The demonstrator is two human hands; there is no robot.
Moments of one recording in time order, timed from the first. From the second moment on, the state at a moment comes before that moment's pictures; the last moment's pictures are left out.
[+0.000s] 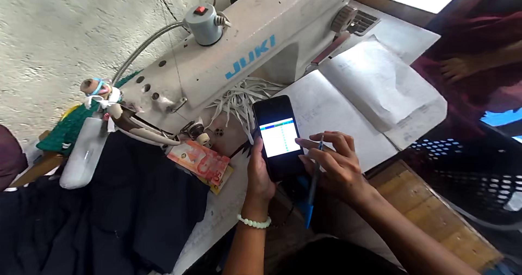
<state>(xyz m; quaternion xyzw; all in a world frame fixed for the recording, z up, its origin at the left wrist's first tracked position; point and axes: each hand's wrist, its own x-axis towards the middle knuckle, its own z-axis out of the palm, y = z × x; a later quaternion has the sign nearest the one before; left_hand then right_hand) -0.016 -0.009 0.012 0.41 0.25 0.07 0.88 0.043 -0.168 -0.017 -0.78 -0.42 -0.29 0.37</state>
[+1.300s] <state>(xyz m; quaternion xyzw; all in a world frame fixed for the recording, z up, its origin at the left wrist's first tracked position) -0.016 -0.009 0.013 0.40 0.23 0.09 0.88 0.038 -0.153 -0.021 -0.76 -0.45 -0.28 0.37</state>
